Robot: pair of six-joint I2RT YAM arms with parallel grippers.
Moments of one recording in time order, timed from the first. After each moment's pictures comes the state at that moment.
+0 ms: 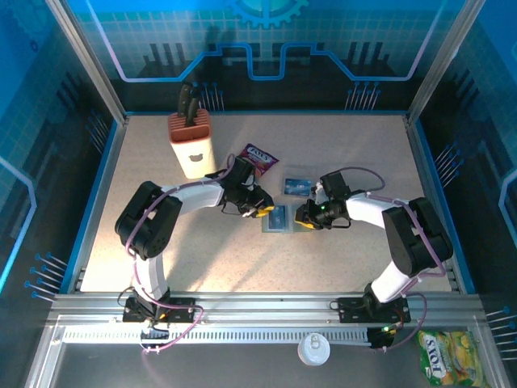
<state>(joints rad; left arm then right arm) -0.52 1.87 1.12 -0.28 0.54 -1.06 0.32 1.63 0.77 -0.29 -0.53 0.62</state>
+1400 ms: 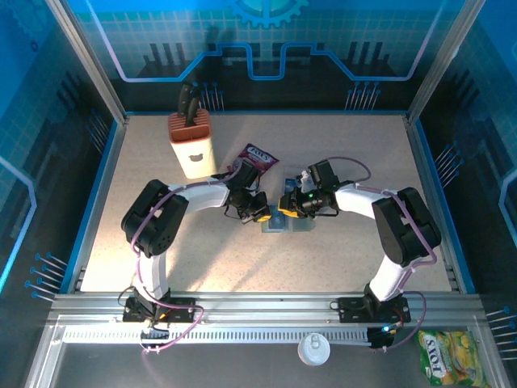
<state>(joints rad) -0.56 1.92 1.15 -0.39 0.48 -0.98 0.39 1.74 0.91 -0.20 -0.68 0.72</state>
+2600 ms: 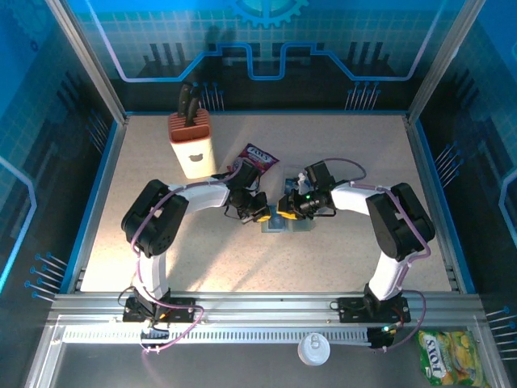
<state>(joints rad) -0.56 1.92 1.16 -0.39 0.47 -0.97 0.40 1.80 0.93 -0.21 -0.68 0.70</state>
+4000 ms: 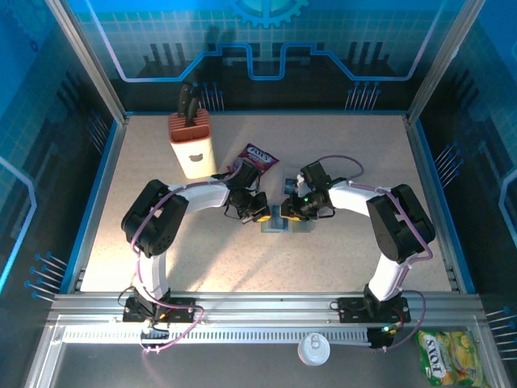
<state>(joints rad) -0.56 1.92 1.16 -0.39 0.47 -0.97 0.43 1.78 0.97 -0.37 -0.50 0.57</state>
